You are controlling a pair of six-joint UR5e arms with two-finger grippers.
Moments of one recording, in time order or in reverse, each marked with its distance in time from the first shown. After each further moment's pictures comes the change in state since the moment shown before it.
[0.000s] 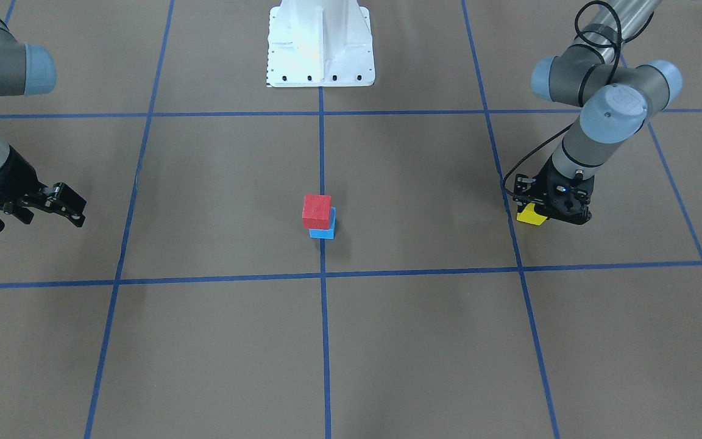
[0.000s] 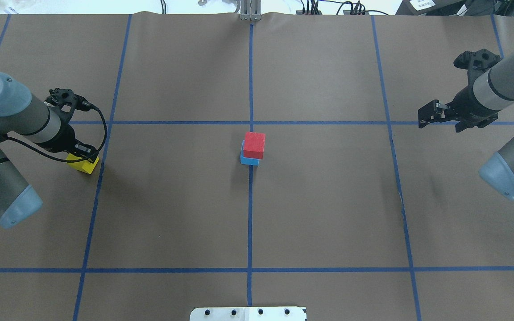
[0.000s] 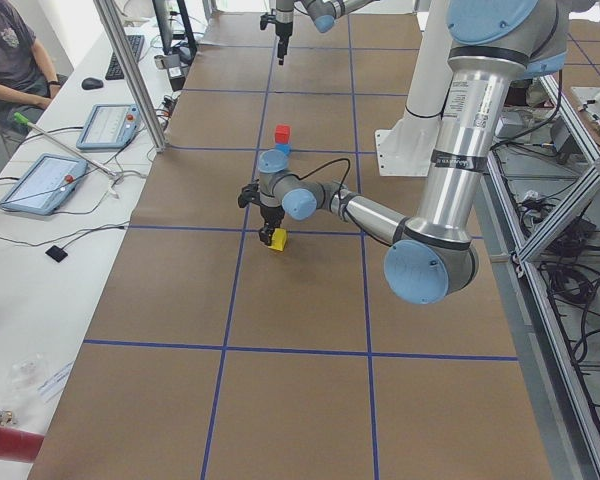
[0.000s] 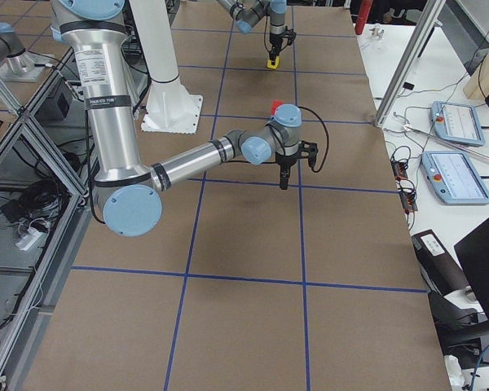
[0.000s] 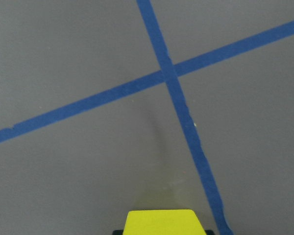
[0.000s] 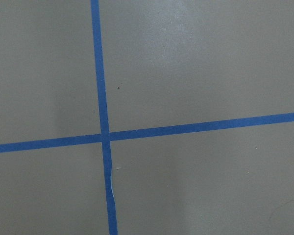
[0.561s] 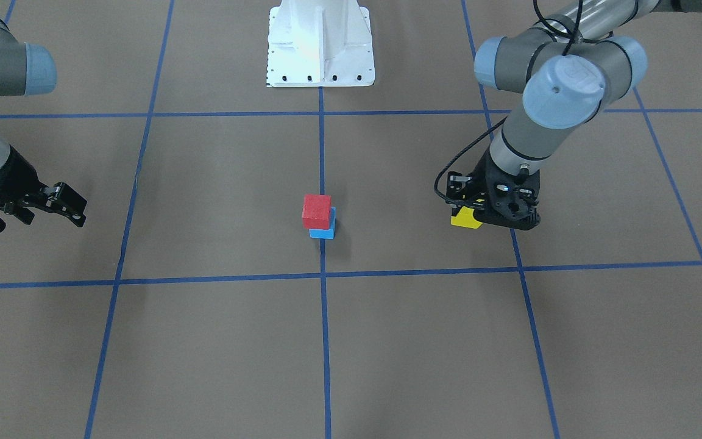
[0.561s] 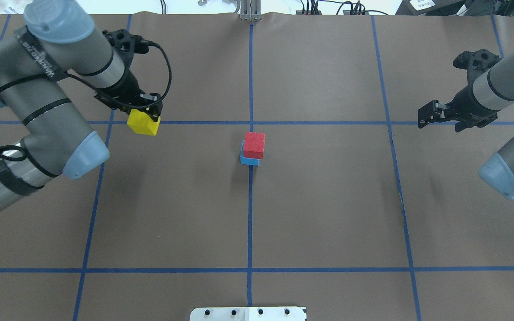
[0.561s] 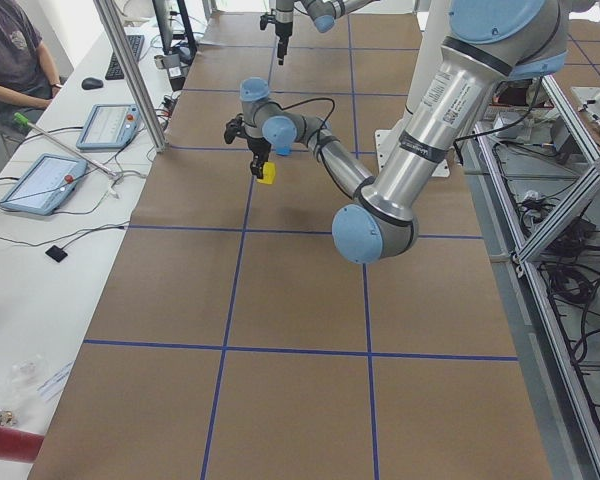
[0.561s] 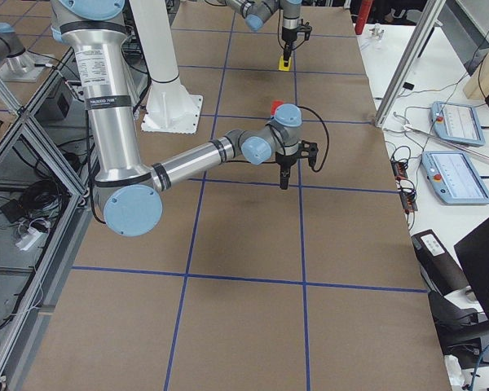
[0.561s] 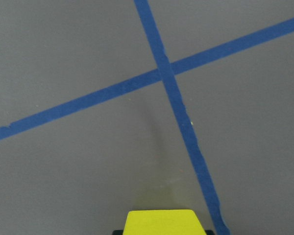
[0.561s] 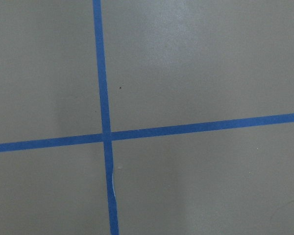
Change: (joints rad) left arm -0.012 -0.406 0.024 0.275 -0.054 -0.213; right arm 0.000 0.001 0.000 0.000 -0.001 -0.008
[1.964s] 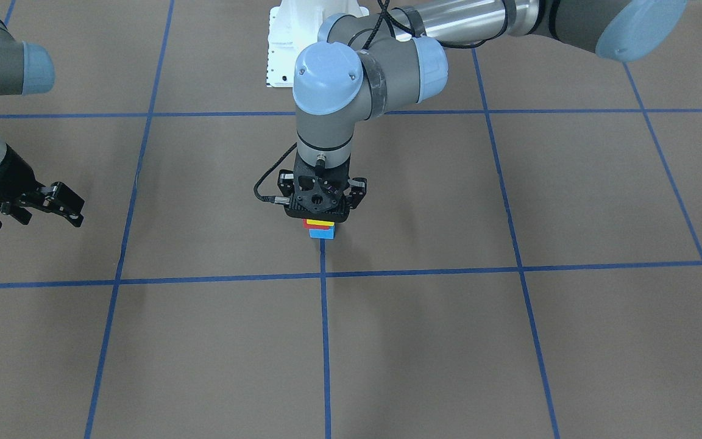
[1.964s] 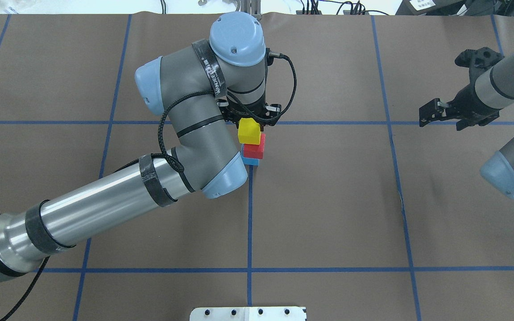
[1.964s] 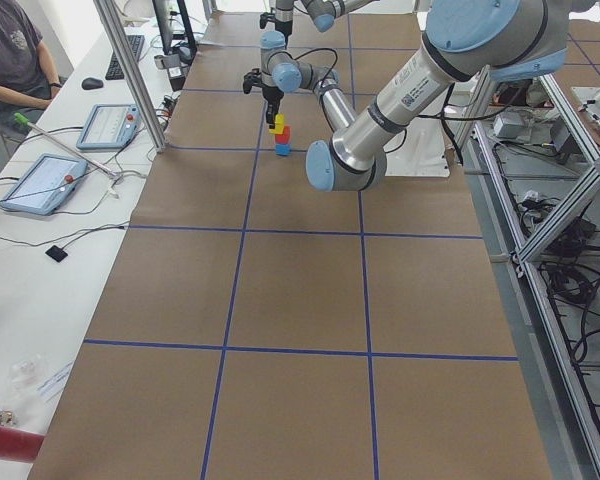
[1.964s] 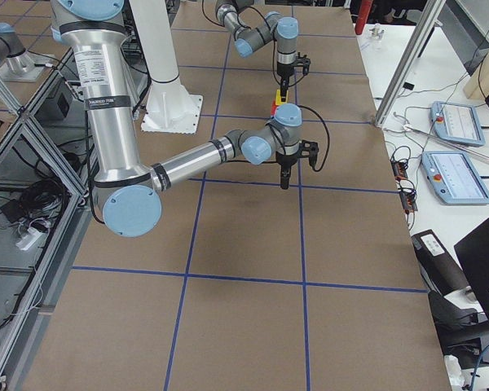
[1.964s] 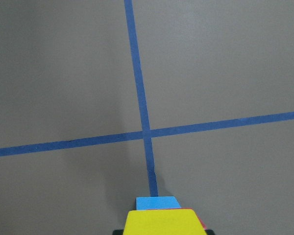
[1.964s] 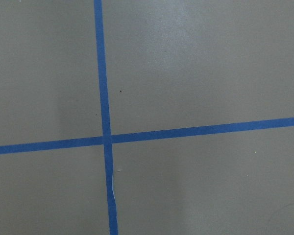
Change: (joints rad) left arm 0.211 -0.383 0.291 0.031 0.184 -0.208; right arm 0.006 -0.001 0.005 0.000 0.001 -0.002
